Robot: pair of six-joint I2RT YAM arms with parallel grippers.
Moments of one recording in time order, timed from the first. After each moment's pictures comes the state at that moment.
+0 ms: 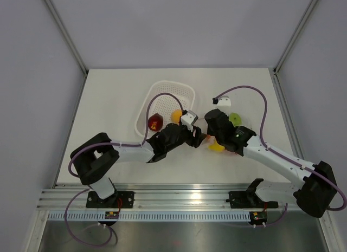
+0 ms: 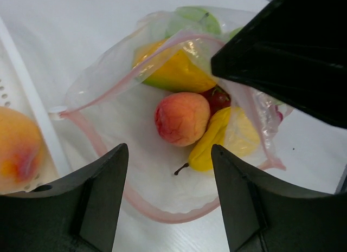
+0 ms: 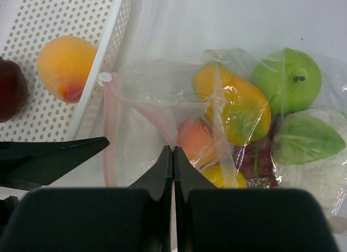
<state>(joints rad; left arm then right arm) -0.97 1.63 0.74 0.66 -0.06 -0.25 0.78 1.19 0.90 -0.41 0.58 0.53</state>
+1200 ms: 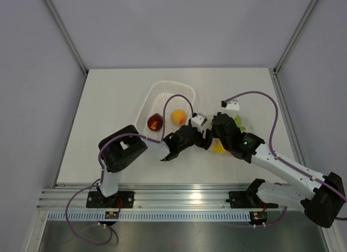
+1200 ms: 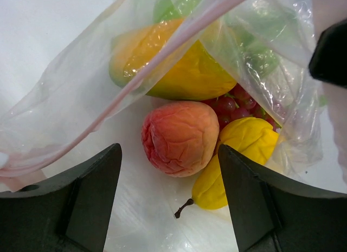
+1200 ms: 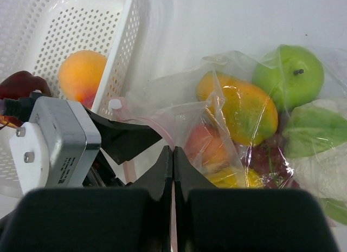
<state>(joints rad) -1.00 1.95 0.90 0.78 -0.08 -0.35 0.78 1.06 0.80 -0.36 0.58 0.59</state>
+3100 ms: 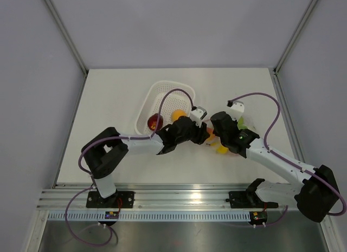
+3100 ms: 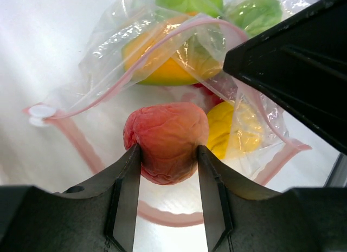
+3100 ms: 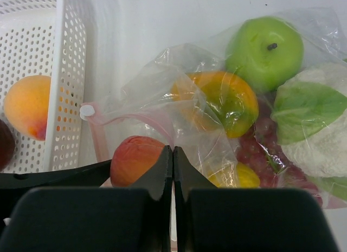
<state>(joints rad) -0.97 1.77 0.96 0.43 0.01 -0.34 0.70 1.15 0.79 -0.39 0.65 0.76</state>
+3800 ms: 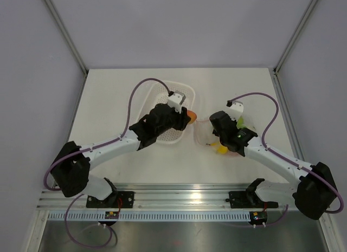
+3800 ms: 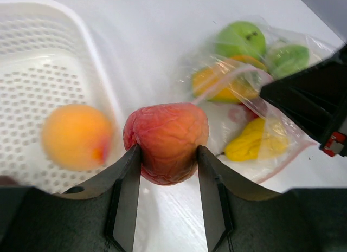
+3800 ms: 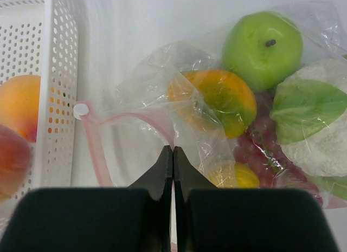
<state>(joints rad) -0.88 1.48 0.96 0.15 -0.09 -0.24 0.69 1.17 0.80 -0.40 0.64 0.78</state>
